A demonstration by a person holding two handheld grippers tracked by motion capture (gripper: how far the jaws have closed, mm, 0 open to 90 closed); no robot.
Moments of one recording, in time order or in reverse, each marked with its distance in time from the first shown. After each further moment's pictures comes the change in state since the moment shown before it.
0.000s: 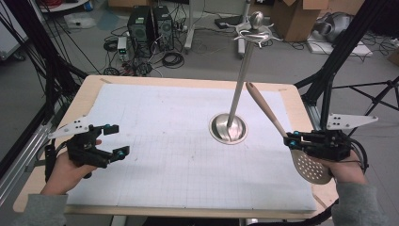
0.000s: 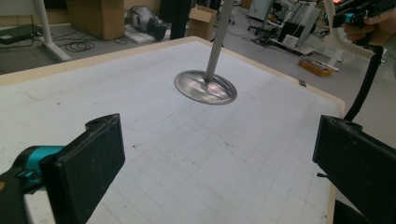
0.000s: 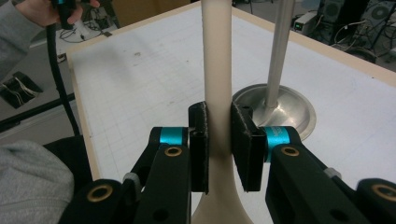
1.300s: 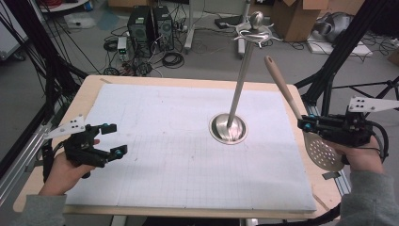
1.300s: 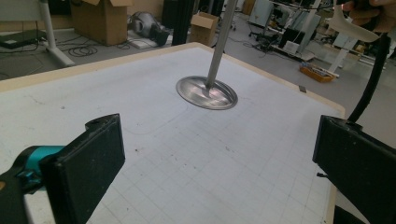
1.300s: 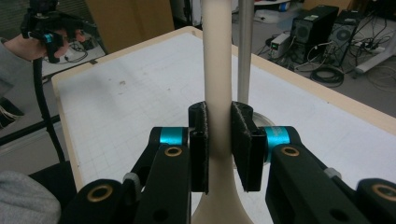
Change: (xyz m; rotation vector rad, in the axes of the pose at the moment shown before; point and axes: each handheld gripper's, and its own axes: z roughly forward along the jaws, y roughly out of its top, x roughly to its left) left arm 0.001 0.001 -0.005 -0.021 0.008 -0.006; right arm -0.011 0.034 -0.031 -0.073 -0.068 0.010
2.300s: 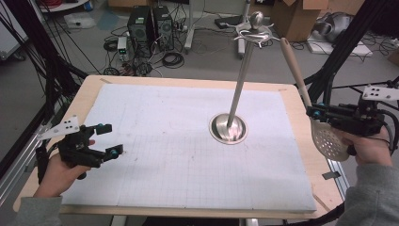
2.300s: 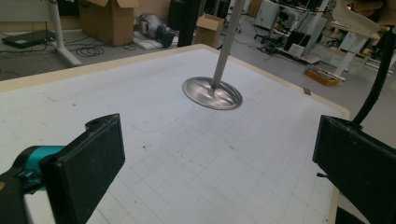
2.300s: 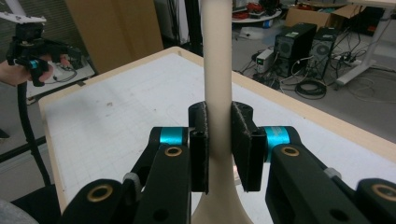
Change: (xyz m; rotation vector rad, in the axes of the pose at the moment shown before) left arm 0.002 -0.001 -0.011 -0.011 0.026 -0.013; right arm -0.016 0.016 -0.013 -0.069 -0.043 0.025
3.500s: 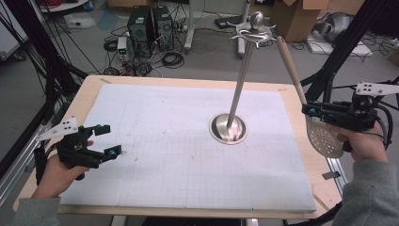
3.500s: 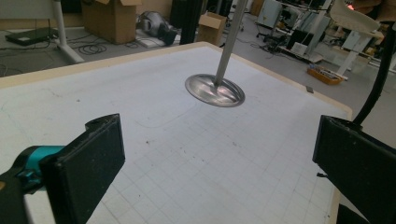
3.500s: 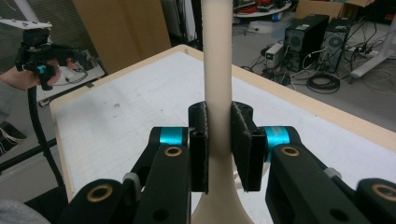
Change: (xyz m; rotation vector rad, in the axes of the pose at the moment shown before) left arm 0.002 -0.003 -0.003 0.009 0.007 -0.004; right arm -0.008 0.003 0.012 0.021 0.038 0.041
